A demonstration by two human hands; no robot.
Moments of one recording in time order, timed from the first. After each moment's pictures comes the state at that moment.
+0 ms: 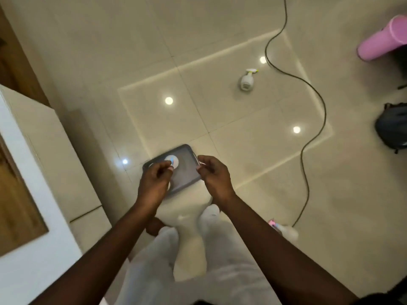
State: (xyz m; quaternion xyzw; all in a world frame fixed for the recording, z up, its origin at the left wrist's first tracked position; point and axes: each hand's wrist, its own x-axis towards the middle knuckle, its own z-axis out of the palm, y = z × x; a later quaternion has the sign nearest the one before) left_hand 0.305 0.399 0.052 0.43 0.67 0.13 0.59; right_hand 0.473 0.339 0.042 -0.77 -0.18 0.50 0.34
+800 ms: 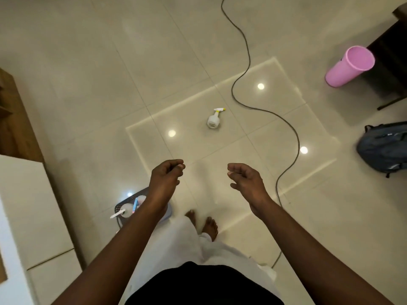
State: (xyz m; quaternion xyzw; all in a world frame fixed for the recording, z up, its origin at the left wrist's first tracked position) left_hand 0.652 0.410 0.180 0.41 0.64 0.18 0.63; right_hand 0.863 0.304 0.149 -0.75 -0.14 0.51 0.39
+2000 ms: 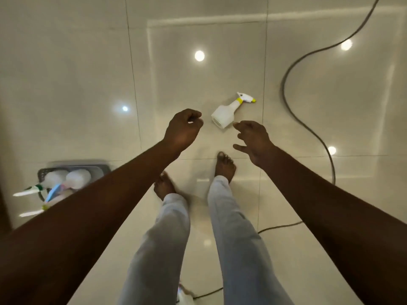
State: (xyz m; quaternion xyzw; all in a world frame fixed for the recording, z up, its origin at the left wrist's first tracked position) left_hand 0.953 0.760 -0.242 0.35 0.75 0.09 0.55; right_hand 1.153 0.748 -0.274 -0.74 -0.07 0.65 0.16
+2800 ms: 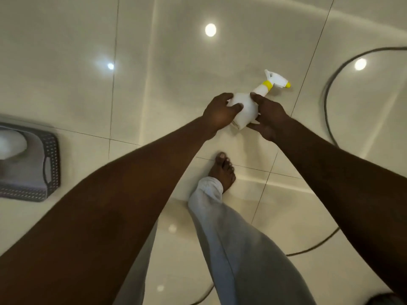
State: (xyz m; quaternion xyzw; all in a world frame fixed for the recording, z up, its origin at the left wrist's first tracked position) left_hand 1.004 0.766 -0.500 0.27 0.70 0.14 0.64; right_hand 1.153 0.801 -0.503 -0.72 -0.09 0.68 0.12
